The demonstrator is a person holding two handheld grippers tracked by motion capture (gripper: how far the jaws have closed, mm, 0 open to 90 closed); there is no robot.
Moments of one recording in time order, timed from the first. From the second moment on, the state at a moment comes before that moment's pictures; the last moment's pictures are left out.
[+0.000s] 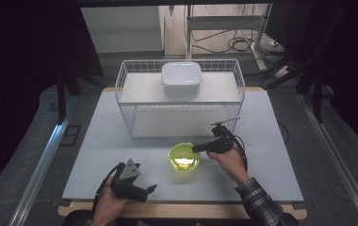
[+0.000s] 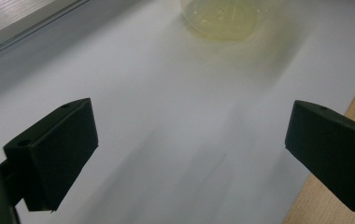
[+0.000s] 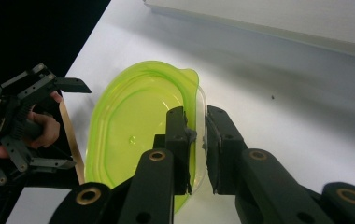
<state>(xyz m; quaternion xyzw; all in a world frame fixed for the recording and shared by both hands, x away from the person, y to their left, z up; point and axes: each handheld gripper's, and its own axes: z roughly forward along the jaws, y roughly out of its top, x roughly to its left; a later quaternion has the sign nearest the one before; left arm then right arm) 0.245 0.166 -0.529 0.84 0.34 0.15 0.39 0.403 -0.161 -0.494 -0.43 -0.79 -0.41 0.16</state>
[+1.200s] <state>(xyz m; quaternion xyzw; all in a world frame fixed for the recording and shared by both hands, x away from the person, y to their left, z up) 0.246 0.170 -0.527 0.83 0.36 0.16 0.40 0.383 -0.173 -0.436 -0.41 -0.75 -0.49 0.18</state>
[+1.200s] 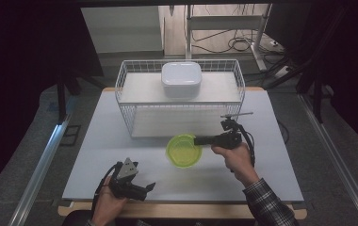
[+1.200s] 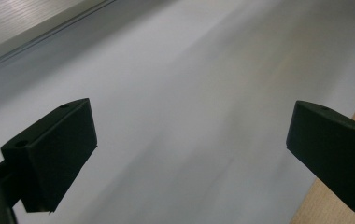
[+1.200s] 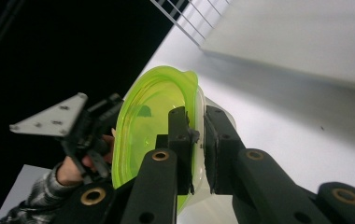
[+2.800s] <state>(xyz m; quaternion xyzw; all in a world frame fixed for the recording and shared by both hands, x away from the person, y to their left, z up) 0.246 0.170 -0.528 0.83 0.36 0.16 0.40 0.458 -0.149 -0.247 -0.43 -0.68 -0.59 0.05</state>
